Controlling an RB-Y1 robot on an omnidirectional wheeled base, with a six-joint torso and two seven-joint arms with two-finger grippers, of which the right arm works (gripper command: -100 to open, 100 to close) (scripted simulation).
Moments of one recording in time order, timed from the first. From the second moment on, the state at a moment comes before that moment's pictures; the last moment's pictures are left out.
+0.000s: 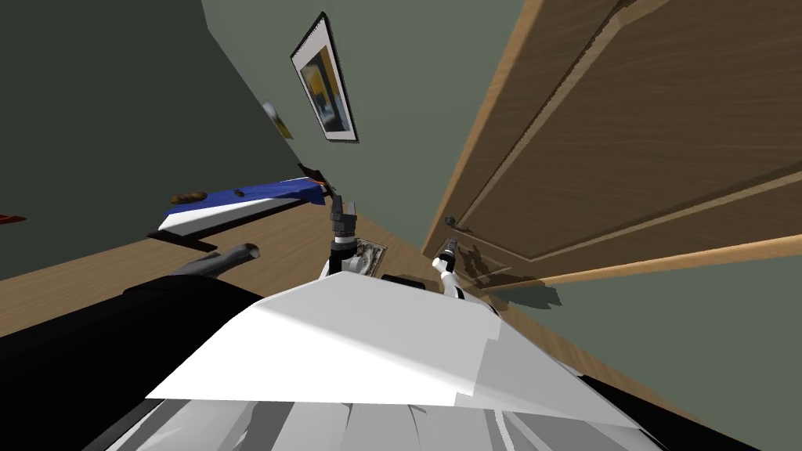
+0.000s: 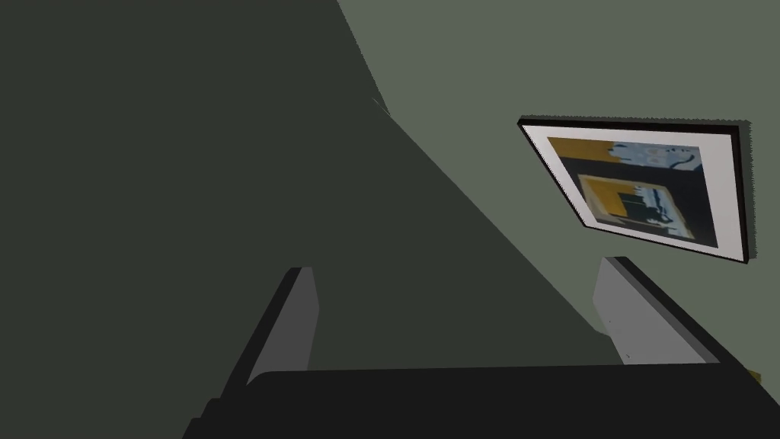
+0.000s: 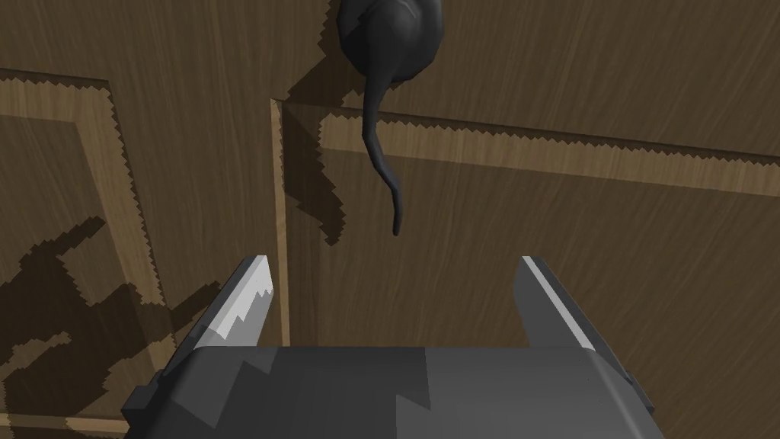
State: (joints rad) arm -0.38 0.02 -0.41 -0.54 -0.25 -0.74 0.44
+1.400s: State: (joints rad) arm -0.35 -0.13 -0.47 -0.50 -0.29 -0.75 0.34
